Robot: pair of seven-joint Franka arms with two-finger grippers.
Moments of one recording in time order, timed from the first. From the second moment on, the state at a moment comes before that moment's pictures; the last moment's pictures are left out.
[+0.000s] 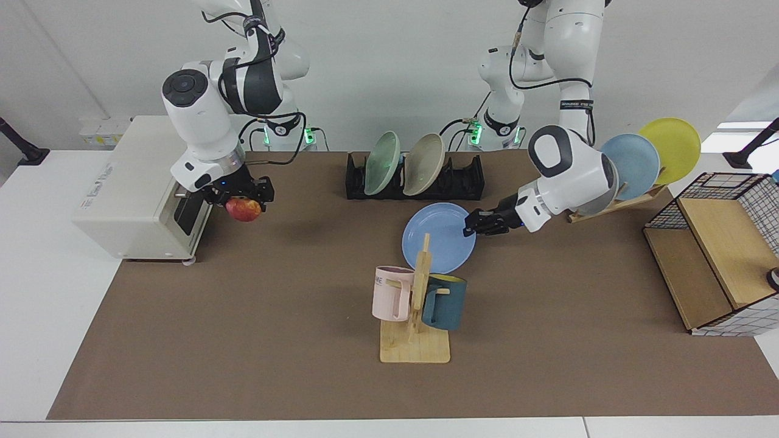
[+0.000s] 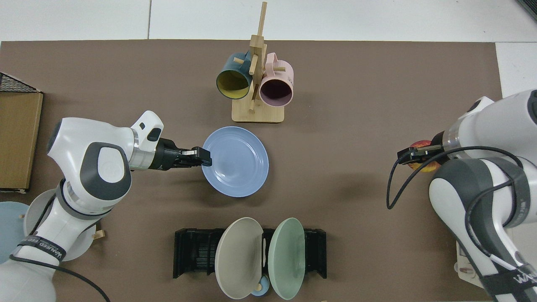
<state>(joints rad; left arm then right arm) 0.01 0.21 -0.23 -2.06 -0.86 2.15 0.28 0.10 -0.01 -0.02 -1.98 -0.02 1.92 0.04</state>
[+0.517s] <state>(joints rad) 0.01 0.24 -0.32 -2.06 -0.86 2.29 0.28 0.18 -0.01 -0.02 -1.98 -0.02 1.92 0.17</state>
